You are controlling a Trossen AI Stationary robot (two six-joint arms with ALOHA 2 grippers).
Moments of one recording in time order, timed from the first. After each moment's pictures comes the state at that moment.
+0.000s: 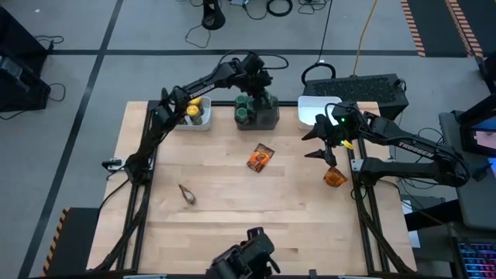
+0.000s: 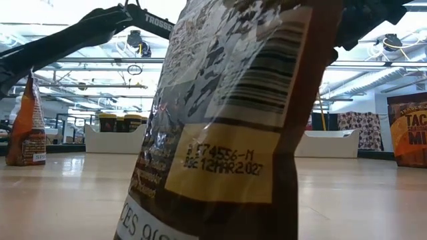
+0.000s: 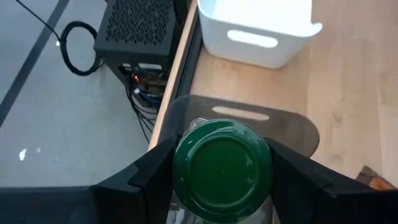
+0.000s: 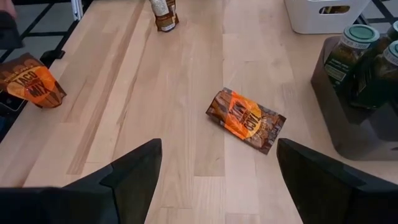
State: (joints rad) left arm 0.63 2.35 2.30 -0.84 0.27 0.35; right arm -0.49 0.86 0.79 -0.61 -0.49 -0.25
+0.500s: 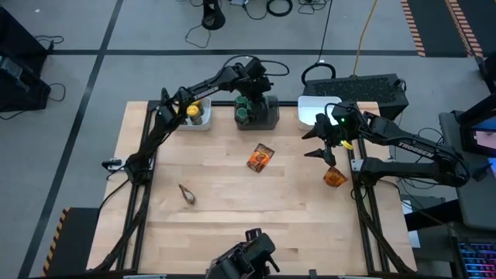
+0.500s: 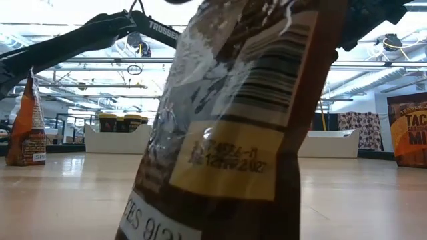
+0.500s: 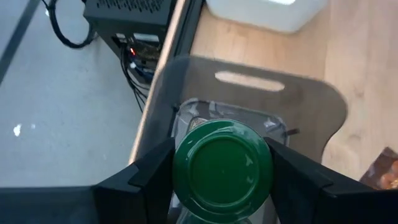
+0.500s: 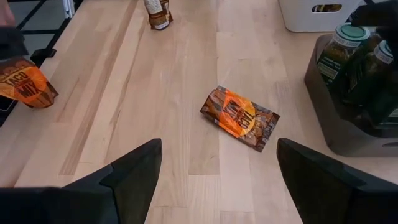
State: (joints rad) left arm 0.62 2.40 2.29 -0.88 0.24 0.35; right arm -0.49 0.86 0.79 -0.61 -0.46 -0.25
